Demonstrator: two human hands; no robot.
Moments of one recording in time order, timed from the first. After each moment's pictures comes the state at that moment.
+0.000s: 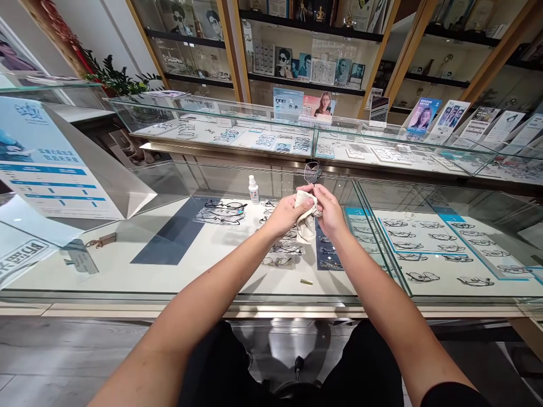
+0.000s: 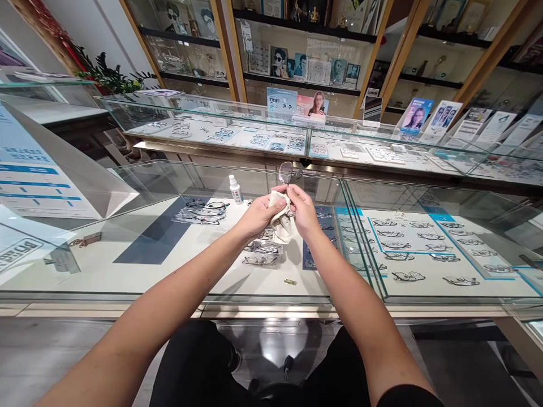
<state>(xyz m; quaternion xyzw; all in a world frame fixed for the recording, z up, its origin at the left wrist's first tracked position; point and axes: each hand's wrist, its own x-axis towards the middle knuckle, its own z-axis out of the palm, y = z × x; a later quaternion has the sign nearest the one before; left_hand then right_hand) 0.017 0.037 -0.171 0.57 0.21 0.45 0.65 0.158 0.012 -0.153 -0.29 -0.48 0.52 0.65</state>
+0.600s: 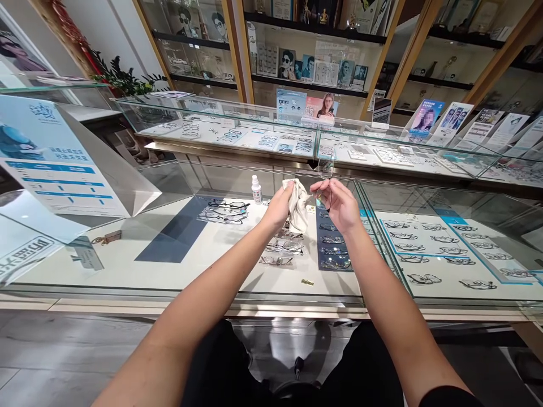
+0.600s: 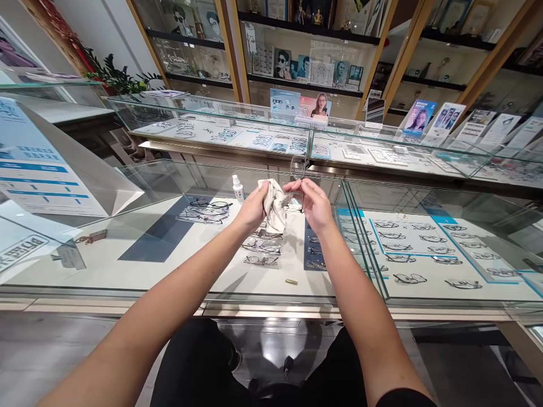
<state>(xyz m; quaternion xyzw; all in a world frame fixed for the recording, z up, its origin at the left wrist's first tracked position) 0.012 0.063 -0.172 0.43 0.31 0.58 0.62 0.184 0.009 -0.135 -0.26 -0.54 0.49 0.64</state>
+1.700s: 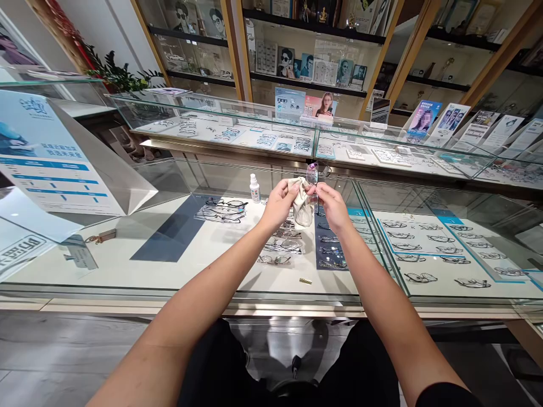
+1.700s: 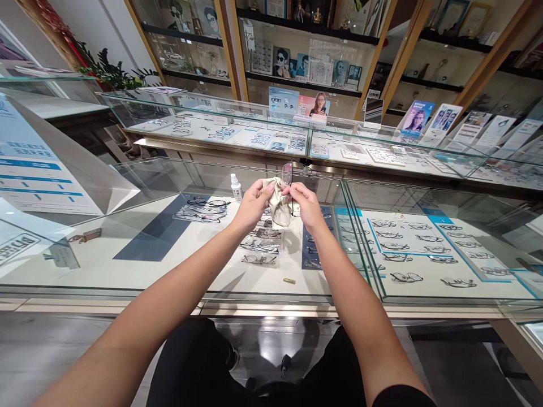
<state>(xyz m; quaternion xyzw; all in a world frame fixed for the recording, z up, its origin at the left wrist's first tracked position) 0.009 0.055 -0.163 0.54 0.26 0.58 0.55 0.179 0.023 -0.153 -0.33 -0.57 0.43 0.61</state>
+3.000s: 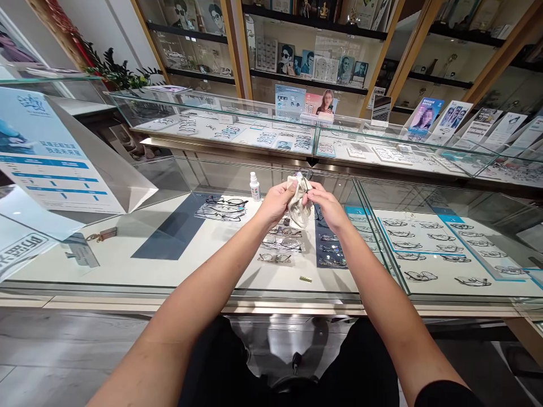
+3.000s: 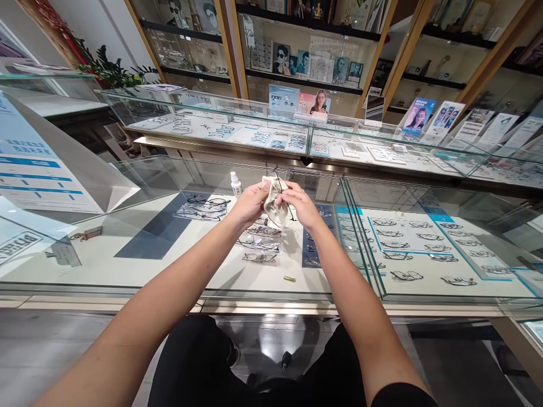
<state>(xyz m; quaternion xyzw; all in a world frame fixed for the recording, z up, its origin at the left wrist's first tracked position) 0.002 0.058 -0.158 0.51 0.22 0.51 0.66 0.180 0.023 -0.153 -0.35 -0.64 0.44 0.52</state>
